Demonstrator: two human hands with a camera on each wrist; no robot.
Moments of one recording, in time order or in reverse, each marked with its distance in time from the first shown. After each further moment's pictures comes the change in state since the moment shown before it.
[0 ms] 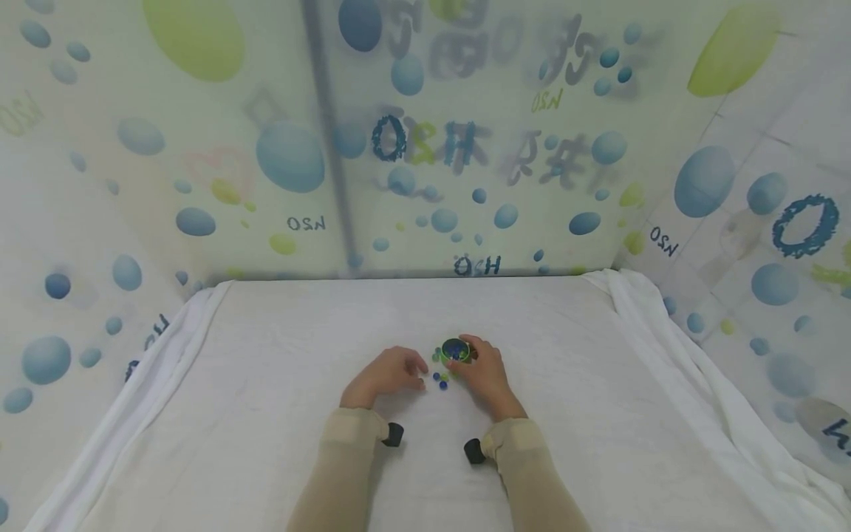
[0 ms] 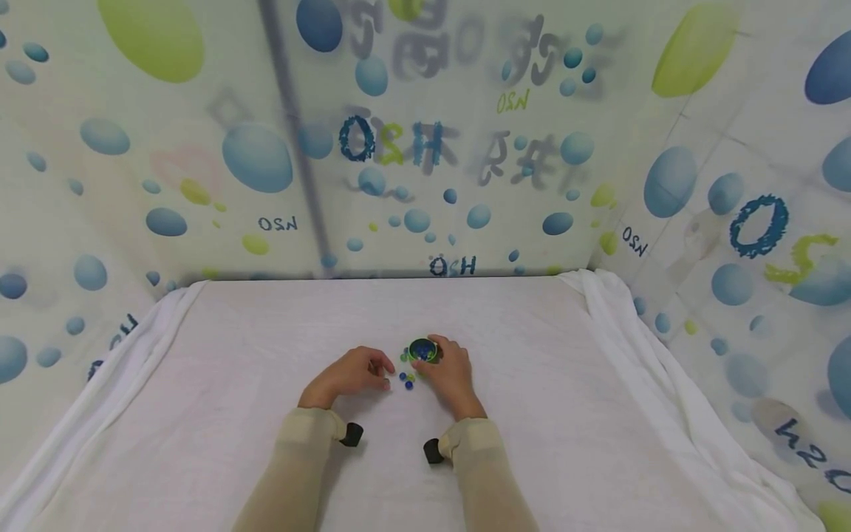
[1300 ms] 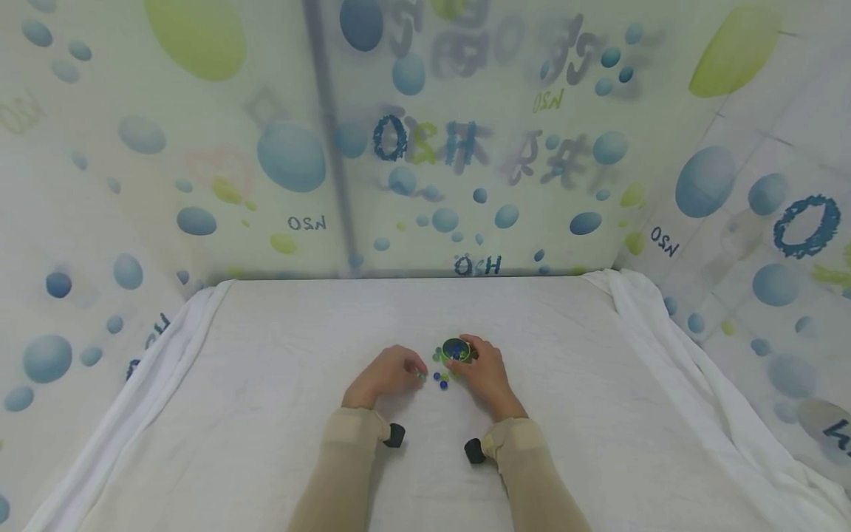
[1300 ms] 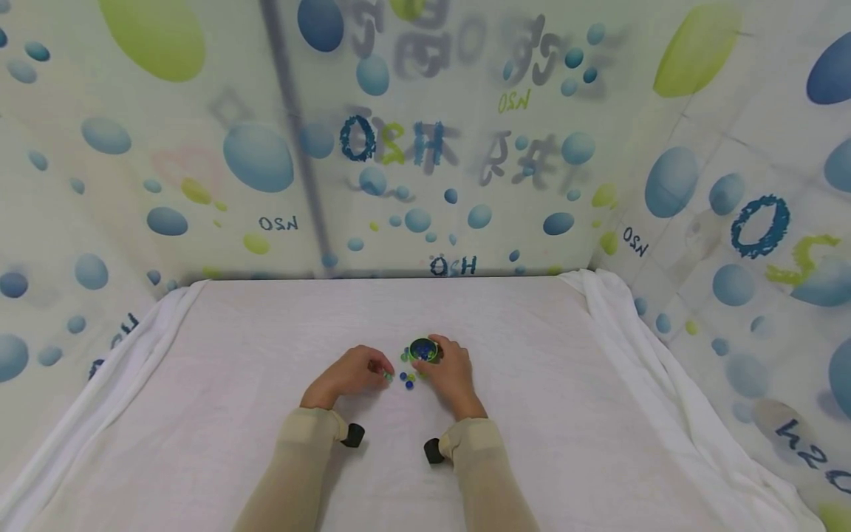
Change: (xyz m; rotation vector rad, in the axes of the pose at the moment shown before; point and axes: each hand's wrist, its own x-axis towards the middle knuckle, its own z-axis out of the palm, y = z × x) left_hand -0.002 -0.001 0.003 -0.028 0.047 -0.056; right_hand -0.001 -0.001 0.000 0.001 0.007 -0.010
